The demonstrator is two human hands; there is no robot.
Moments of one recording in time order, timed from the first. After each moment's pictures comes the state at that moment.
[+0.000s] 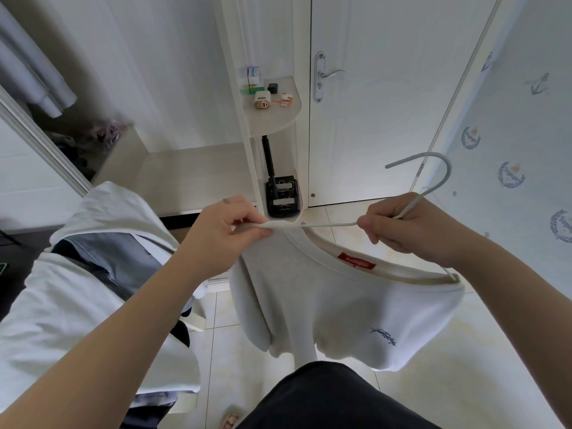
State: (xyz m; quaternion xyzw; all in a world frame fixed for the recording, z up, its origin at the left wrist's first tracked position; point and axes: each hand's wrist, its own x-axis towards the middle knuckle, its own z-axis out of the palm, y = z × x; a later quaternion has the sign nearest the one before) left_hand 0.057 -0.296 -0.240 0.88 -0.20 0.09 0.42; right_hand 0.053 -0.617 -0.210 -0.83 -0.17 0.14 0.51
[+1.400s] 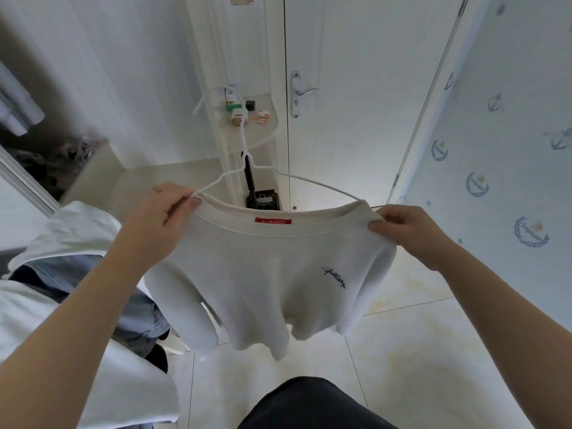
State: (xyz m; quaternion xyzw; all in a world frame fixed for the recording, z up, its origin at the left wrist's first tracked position) left_hand 0.096 -0.257 -0.221 0.92 -0.18 0.24 0.26; right_hand 0.097 -0.688 -0.269 -0.83 -0.02 0.03 0.55
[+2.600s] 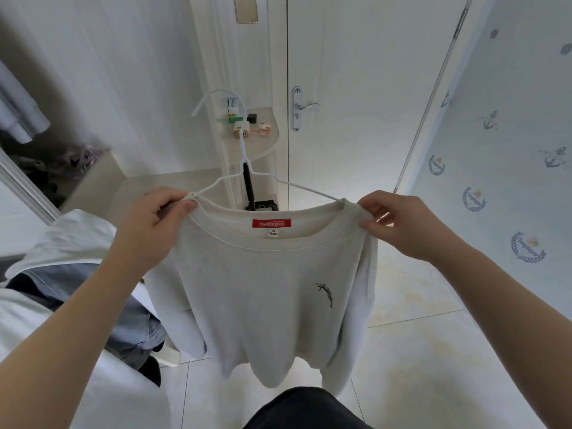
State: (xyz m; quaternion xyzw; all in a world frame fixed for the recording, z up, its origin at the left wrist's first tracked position) left_hand 0.092 -0.258 -0.206 0.88 -0.12 0.24 0.39; right_hand 0.098 -0.665 -0.215 -0.91 -0.18 -0.09 0.37
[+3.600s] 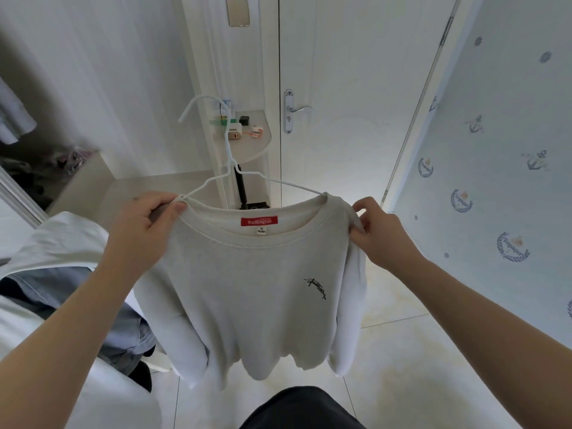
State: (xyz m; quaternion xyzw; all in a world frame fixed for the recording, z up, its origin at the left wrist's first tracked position) left_hand 0.101 -0.252 -0.223 0.89 -0.09 0.27 0.36; right_hand 0.111 -0.655 -0.266 -0.92 -0.06 -0.10 0.37
